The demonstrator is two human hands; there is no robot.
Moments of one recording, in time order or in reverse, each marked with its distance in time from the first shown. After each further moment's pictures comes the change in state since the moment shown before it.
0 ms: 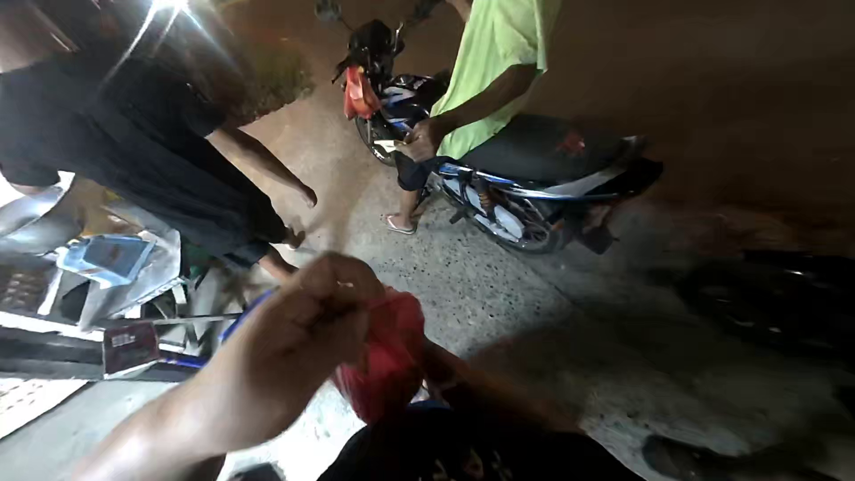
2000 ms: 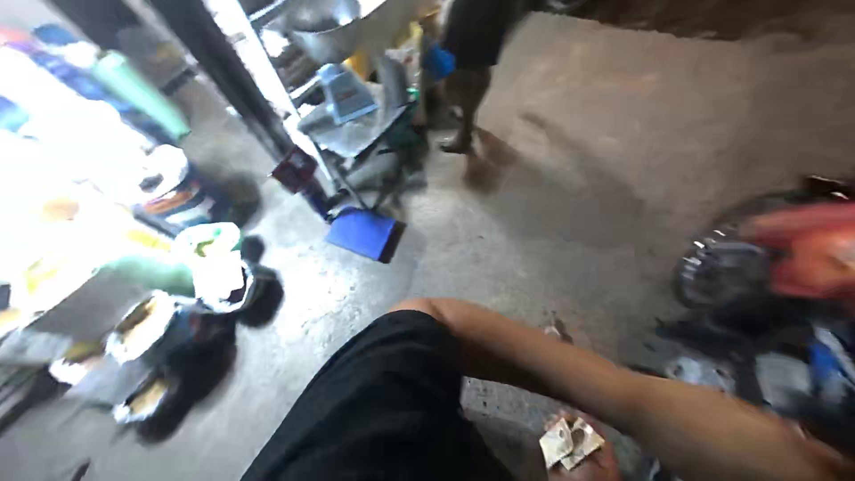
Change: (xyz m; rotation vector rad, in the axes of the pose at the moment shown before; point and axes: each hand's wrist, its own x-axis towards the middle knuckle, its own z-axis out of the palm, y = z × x) left_hand 0.440 -0.414 -0.210 0.345 0.231 -0.390; right_hand 0.533 -0.097 -0.129 -0.295 0.002 0.069
